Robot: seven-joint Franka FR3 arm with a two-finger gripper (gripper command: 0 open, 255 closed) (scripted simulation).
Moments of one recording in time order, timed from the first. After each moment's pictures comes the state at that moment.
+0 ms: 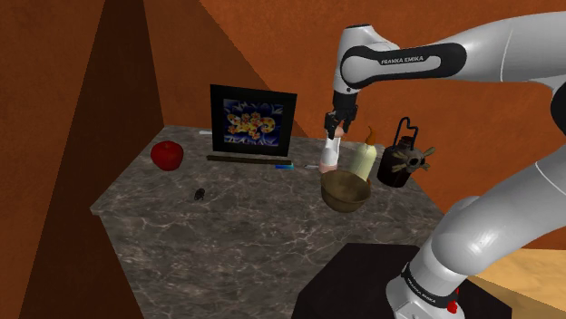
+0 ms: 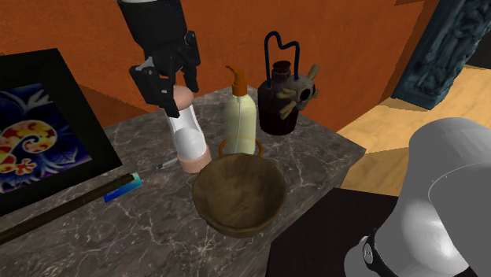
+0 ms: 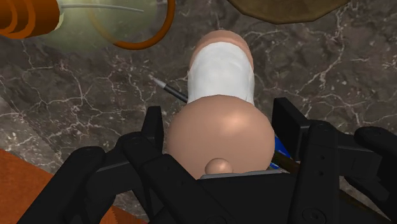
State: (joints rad) arm -0.07 -0.32 -0.05 -2.17 -0.17 1.84 0.03
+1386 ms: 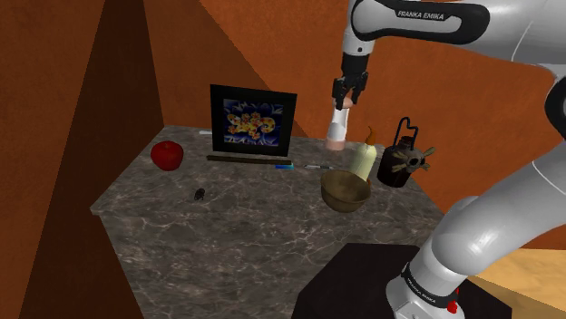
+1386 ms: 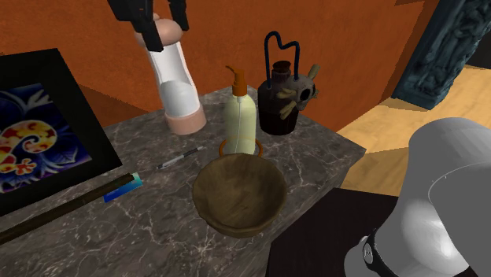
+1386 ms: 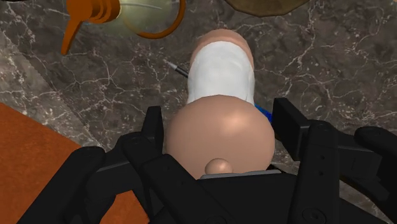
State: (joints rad) arm -0.07 -0.30 -0.04 -1.87 -0.16 1.56 0.00
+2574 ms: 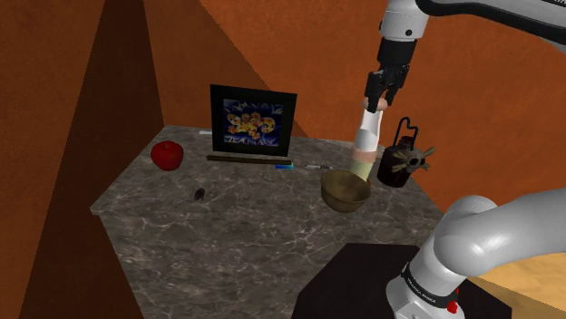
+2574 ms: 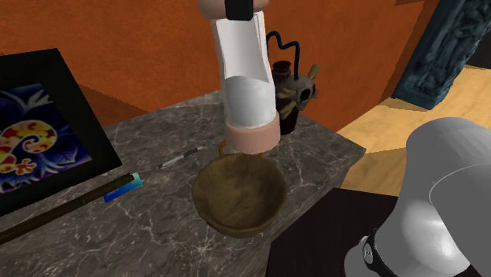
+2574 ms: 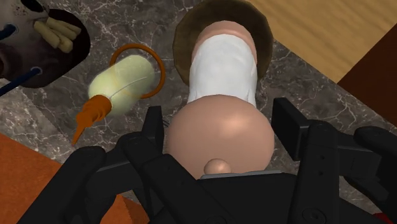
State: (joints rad) arm -0.02 -0.66 0.06 -2.00 -0.11 1.32 0.11
